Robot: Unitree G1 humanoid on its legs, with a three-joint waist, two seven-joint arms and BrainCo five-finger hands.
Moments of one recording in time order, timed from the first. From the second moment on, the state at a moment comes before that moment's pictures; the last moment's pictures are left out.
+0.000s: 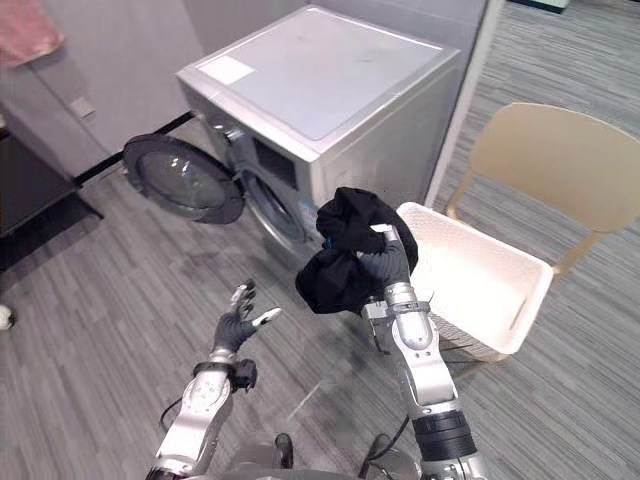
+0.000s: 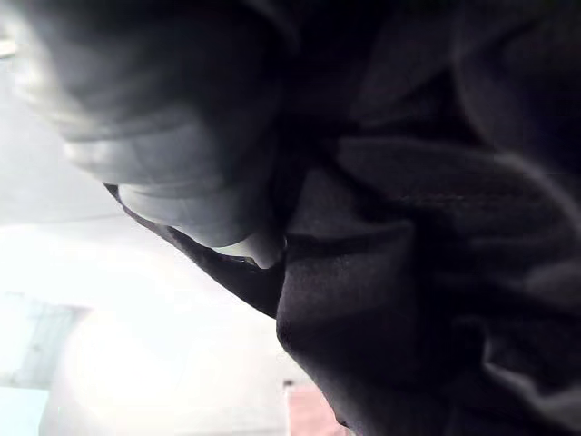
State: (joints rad) left arm 0.08 0.01 -0.24 0.07 0.08 -0.07 0.10; right arm -0.13 -0.12 0.13 -0.07 0.17 -0.06 -0.01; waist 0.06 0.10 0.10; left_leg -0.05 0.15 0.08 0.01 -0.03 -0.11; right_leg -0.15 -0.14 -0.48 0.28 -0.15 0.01
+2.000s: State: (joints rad) left arm 0.28 0.07 0.24 0.50 0.05 0.02 0.20; right arm 0.08 -0.12 -0.08 0.60 -0.31 0.03 -0.11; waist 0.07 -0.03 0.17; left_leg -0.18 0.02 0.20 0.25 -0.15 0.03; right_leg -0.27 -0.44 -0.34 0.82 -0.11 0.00
